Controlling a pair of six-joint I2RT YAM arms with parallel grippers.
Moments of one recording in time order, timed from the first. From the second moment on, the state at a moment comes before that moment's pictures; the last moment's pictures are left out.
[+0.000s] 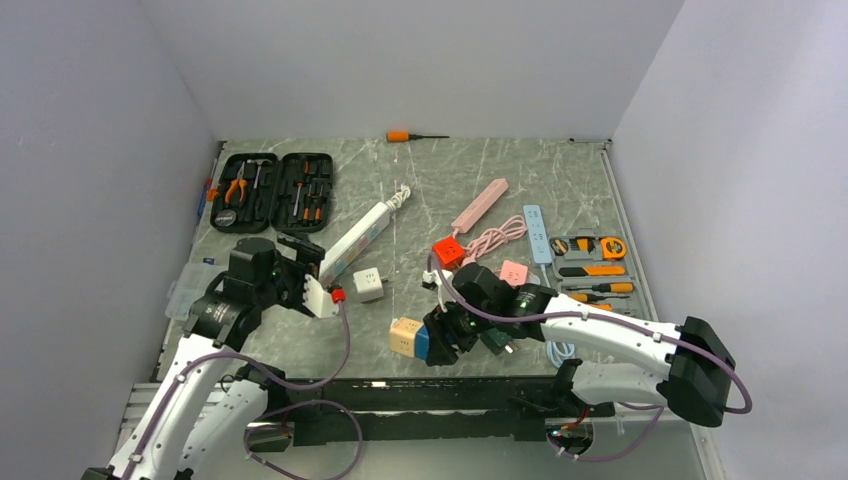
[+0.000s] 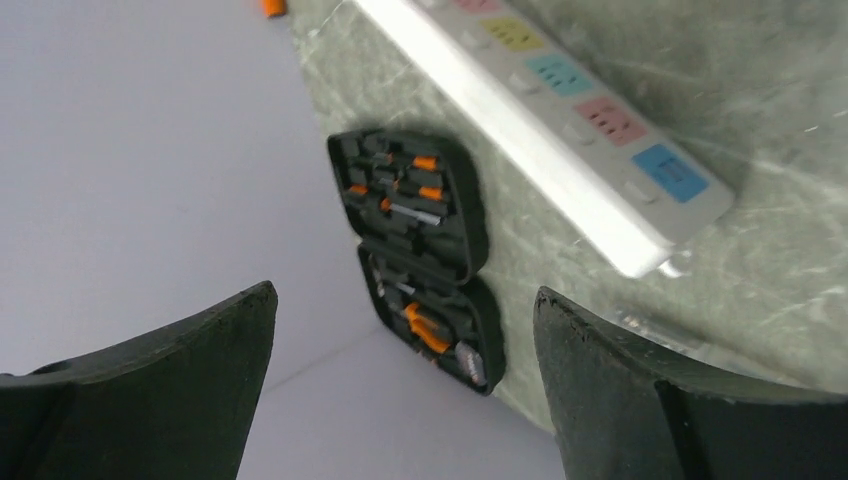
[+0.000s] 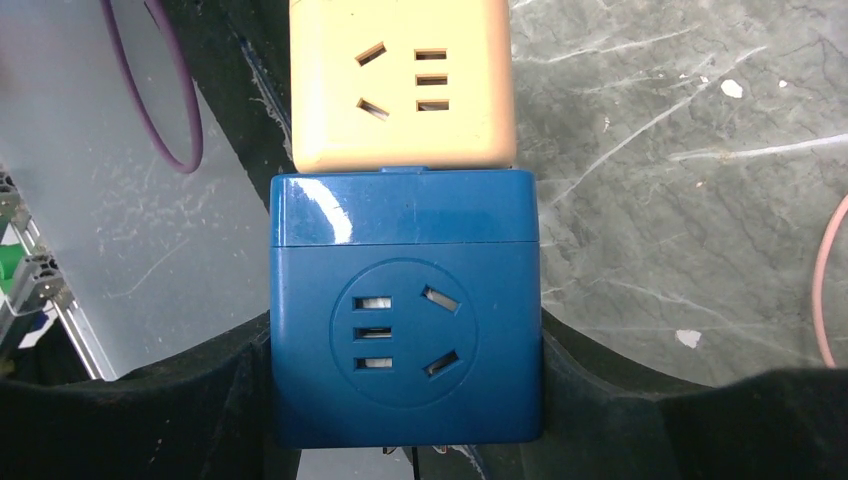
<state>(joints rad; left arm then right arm) -0.30 0.67 0.74 -0.70 0.17 1.57 1.00 1.12 0.70 -0.44 -0.39 0.35</state>
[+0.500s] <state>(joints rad) -0.51 0.56 0.79 -0.85 0.52 1.50 1.00 1.33 0.97 -0.36 -0.36 0.33</state>
